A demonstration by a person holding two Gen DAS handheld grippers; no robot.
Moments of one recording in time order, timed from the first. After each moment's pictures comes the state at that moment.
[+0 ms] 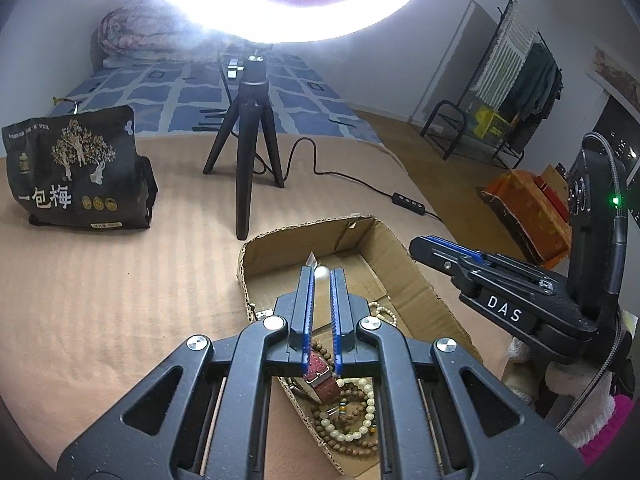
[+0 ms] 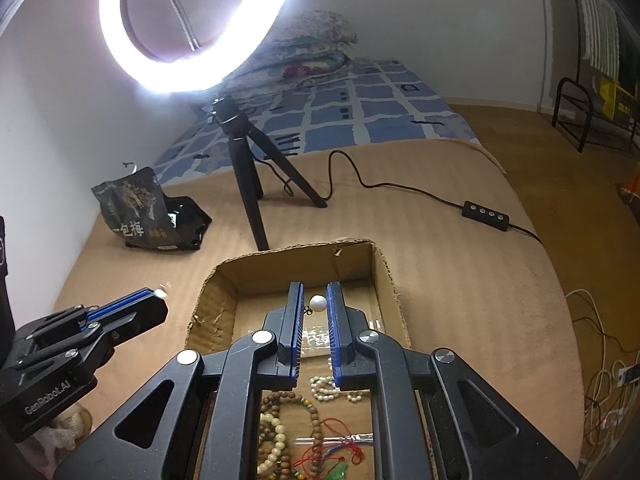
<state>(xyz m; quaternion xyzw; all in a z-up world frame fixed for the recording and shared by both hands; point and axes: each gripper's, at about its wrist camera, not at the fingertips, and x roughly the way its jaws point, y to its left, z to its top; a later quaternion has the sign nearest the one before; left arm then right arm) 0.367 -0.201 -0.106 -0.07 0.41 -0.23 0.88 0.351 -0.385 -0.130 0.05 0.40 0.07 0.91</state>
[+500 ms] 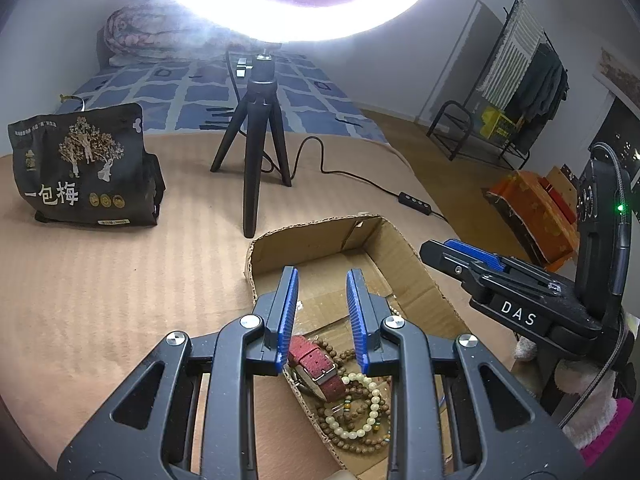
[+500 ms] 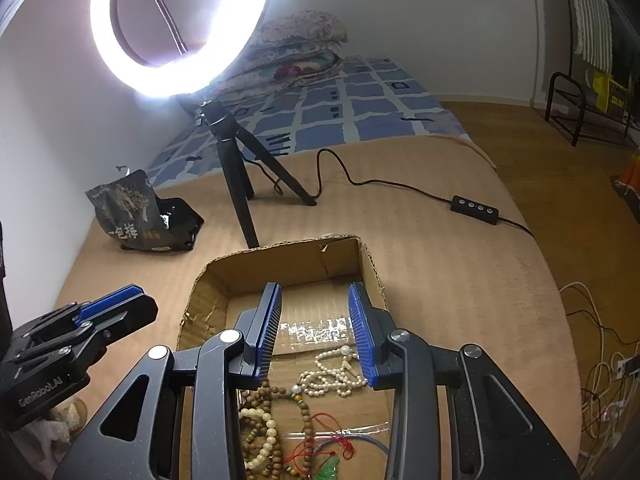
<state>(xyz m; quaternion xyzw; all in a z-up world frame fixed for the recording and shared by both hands) 0.364 -0.198 -0.104 -0.07 0.41 -0.22 0.88 0.347 -0.392 -0.129 0.05 0.40 0.06 0.91</state>
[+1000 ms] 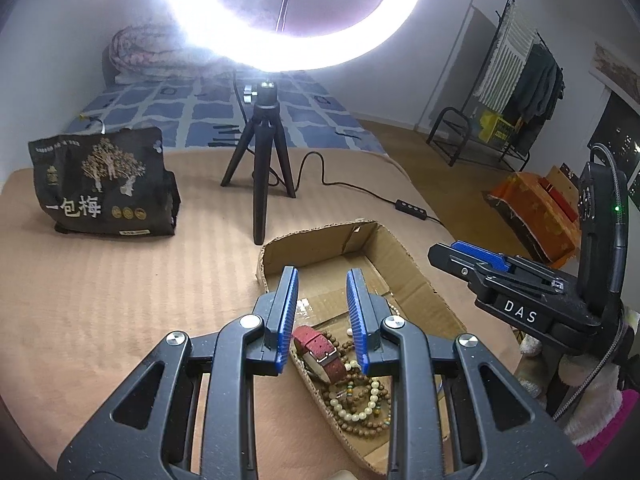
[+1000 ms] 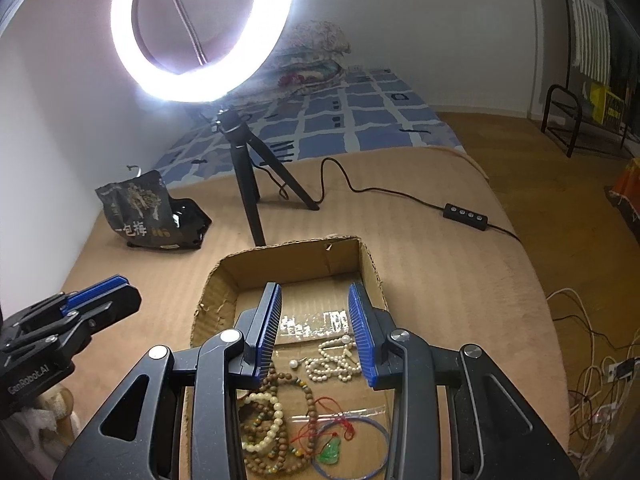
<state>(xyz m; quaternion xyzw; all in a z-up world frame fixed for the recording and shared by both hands) 0.336 -0.184 -0.081 -0.06 0.38 -0.22 0.90 0.322 -0.386 -0.111 0.04 0.38 0.06 0.92</state>
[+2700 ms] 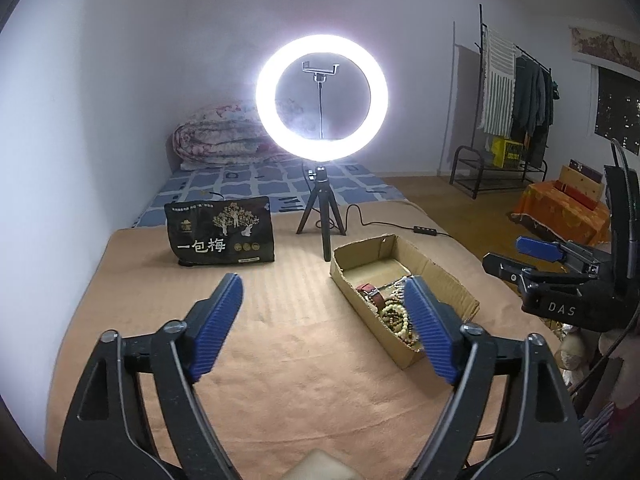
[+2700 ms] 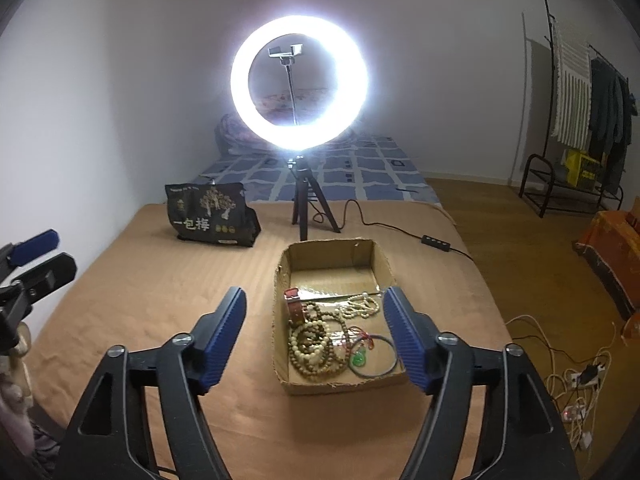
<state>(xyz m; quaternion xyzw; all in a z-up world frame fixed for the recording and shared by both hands) 0.128 -0.085 0.002 0.01 0.24 -0.16 0.96 0.134 -0.327 -0.046 -0.03 0.28 0.04 0.96</state>
